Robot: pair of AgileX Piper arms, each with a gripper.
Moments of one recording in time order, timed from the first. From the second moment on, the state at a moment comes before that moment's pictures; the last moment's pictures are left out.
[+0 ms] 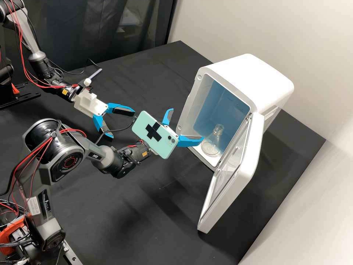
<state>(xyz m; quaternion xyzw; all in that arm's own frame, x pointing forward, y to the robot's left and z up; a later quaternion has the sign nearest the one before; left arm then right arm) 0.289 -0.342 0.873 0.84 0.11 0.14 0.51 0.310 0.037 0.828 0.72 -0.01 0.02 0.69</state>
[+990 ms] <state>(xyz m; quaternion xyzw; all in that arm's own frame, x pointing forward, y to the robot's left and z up) 0.289 -0.341 0.872 0.84 0.11 0.14 0.51 0.407 0.011 0.795 0.68 -0.10 -0.06 0.73</state>
